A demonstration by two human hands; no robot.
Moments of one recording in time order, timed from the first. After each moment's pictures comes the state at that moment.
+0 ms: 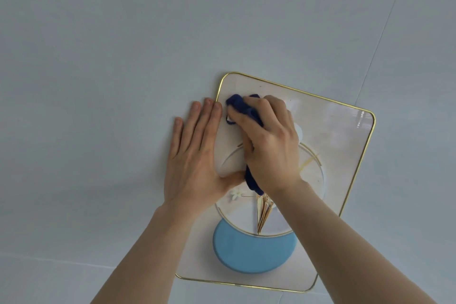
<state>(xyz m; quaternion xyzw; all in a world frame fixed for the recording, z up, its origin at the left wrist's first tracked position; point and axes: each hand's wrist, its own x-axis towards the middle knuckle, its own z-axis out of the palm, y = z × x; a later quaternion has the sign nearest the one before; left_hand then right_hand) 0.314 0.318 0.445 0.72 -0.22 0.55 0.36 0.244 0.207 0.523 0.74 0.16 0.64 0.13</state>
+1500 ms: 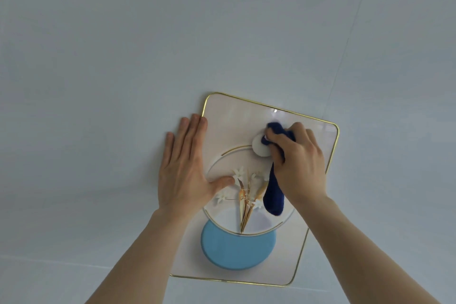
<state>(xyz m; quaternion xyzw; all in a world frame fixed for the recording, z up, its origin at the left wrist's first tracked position) 0.292 0.328 0.451 0.76 -0.22 0.49 0.37 0.181 0.152 0.534 0.81 -0.01 0.58 0.09</state>
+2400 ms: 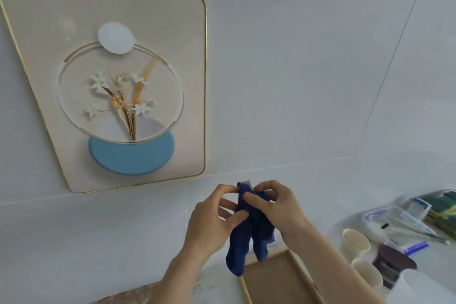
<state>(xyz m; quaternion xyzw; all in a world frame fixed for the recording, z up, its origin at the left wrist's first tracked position) 0.080 0.146 0.271 0.78 -0.37 -0.10 0.50 -0.019 -0.002 0.305 0.72 -0.26 0.23 -0.60</state>
